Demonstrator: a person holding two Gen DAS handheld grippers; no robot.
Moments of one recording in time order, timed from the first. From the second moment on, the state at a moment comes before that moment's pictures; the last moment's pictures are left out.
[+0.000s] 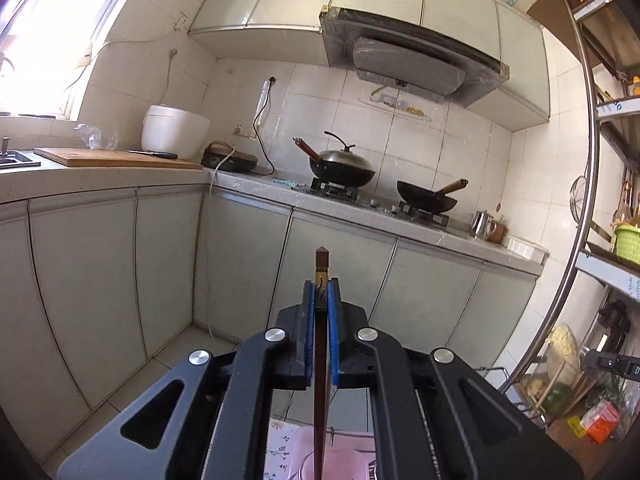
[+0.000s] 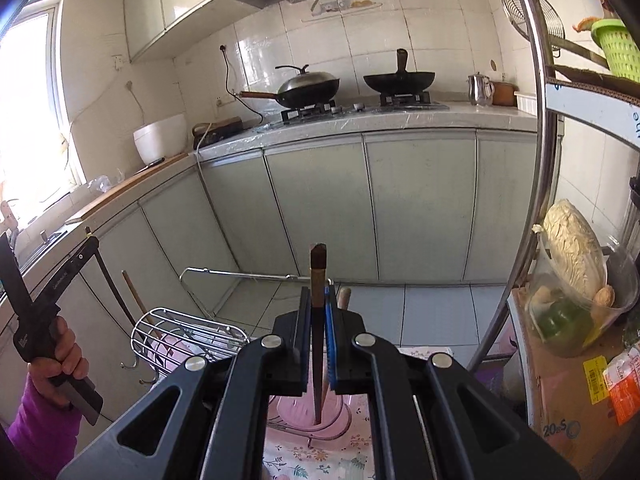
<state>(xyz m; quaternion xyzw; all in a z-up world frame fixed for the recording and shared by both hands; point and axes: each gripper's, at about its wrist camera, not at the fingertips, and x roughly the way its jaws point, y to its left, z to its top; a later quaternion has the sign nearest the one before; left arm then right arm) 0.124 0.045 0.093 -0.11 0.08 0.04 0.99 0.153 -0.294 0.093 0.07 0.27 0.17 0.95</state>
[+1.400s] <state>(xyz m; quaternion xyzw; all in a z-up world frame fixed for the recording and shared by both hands) 0.065 0.057 0.042 -0.15 0.21 0.00 0.97 0.098 -0.305 0.037 0.09 0.28 0.17 0.94</state>
